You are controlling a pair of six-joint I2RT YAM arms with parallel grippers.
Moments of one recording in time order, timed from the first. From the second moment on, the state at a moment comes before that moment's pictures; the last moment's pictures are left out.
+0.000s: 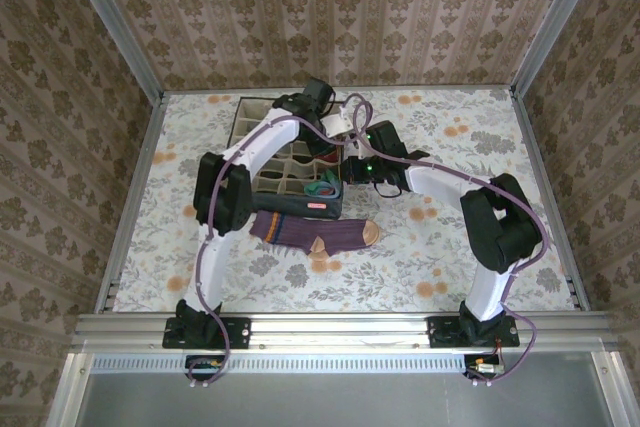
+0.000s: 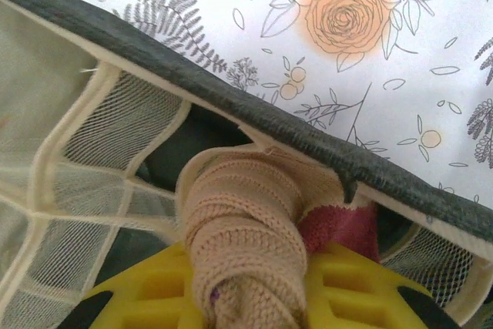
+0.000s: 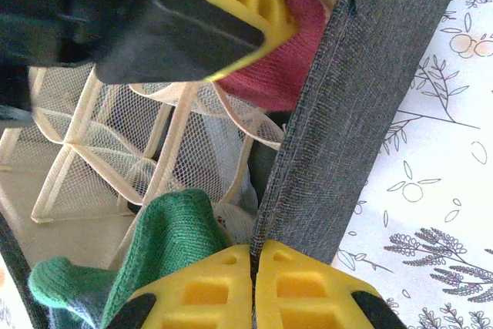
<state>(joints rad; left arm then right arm) -0.59 2.29 2.08 -0.91 0.10 0.67 0.46 1.80 1.16 -0.16 -0.37 0.42</state>
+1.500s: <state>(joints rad) -0.39 1.84 1.77 -0.74 0.21 0.49 0.42 2.06 1.55 -0.31 -0.40 0.38</state>
